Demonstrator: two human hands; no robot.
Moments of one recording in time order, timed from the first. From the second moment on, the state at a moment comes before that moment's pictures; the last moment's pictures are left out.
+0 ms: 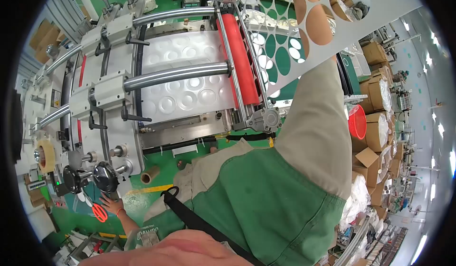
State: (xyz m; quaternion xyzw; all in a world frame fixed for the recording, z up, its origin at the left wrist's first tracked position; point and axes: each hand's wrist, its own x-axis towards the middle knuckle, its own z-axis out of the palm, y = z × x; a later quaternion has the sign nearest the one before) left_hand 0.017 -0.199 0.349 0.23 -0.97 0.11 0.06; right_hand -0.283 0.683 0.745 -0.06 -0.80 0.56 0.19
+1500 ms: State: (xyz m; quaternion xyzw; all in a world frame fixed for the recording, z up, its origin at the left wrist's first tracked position) left_hand 0.019 -0.186 0.341 0.22 -0.97 0.10 0.10; right_hand -0.084 0.665 0.718 -0.14 -0.81 0.51 0.25
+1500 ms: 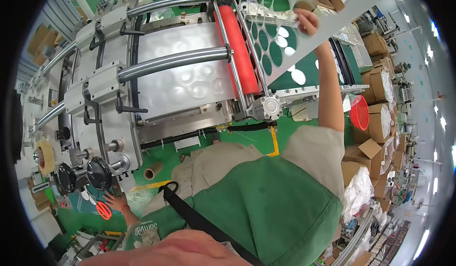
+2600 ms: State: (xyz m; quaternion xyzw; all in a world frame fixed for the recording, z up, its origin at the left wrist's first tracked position) left_hand -0.023 -0.171 0.333 0.33 -0.93 0.12 0.12; right_hand 0.004 0.543 0.671 -0.11 -0.84 0.42 0.31
